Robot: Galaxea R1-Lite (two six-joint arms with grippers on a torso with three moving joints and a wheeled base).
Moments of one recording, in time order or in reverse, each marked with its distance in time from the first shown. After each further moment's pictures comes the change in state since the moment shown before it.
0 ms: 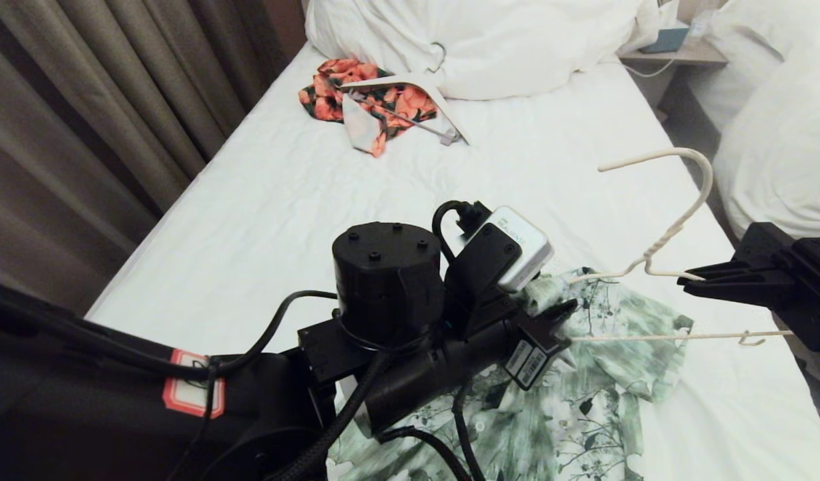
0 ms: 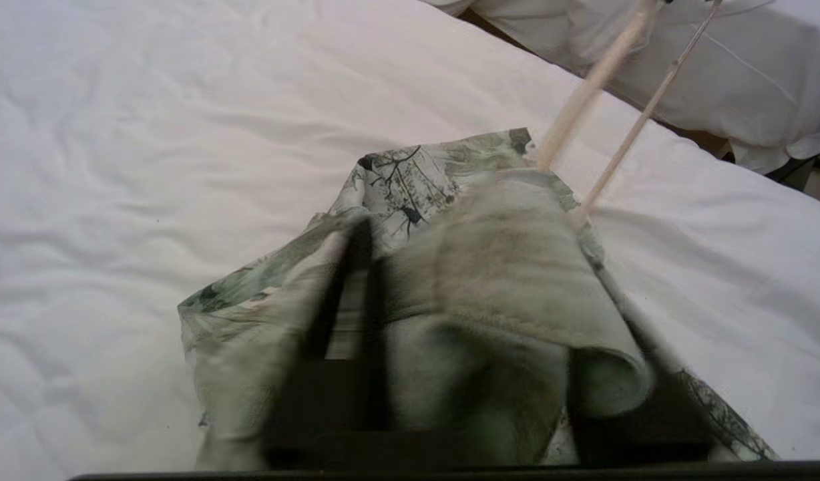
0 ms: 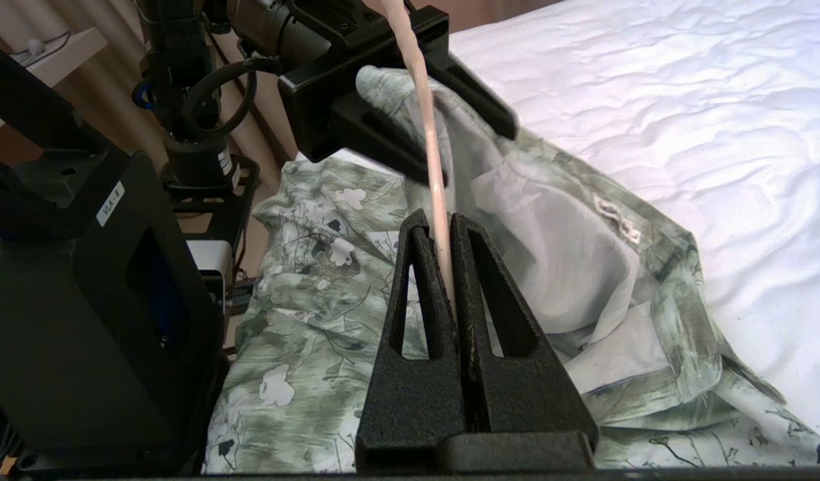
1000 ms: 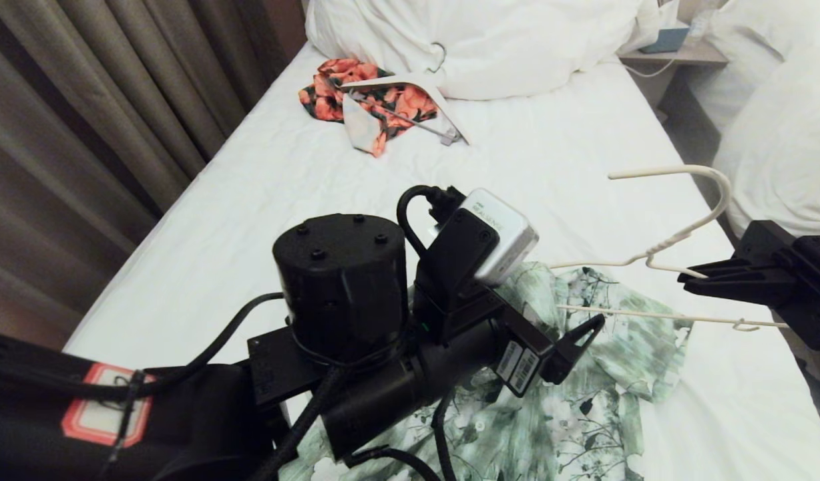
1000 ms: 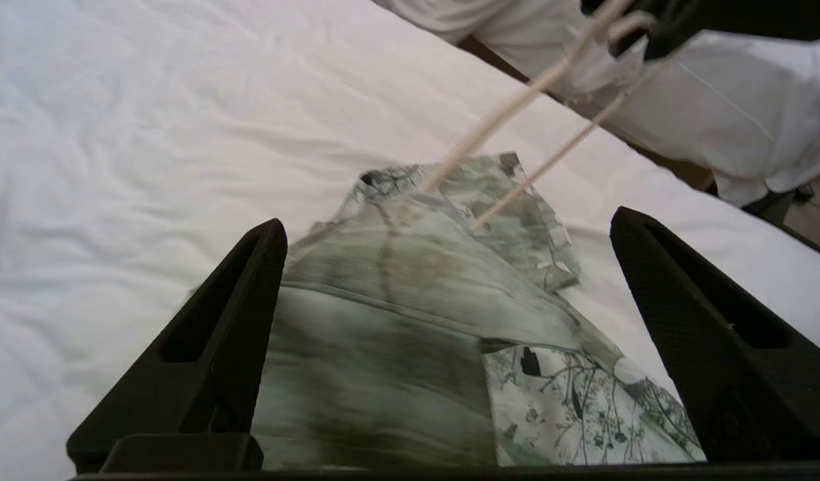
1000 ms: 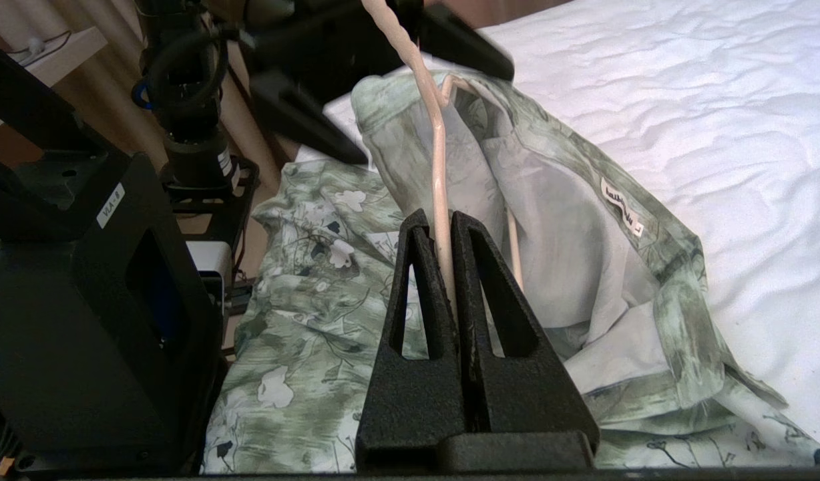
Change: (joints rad) left arm -0.032 -0.080 0.050 -0.005 0.042 -0.037; right arm 0.002 -0.003 -0.006 0.002 0.000 0.000
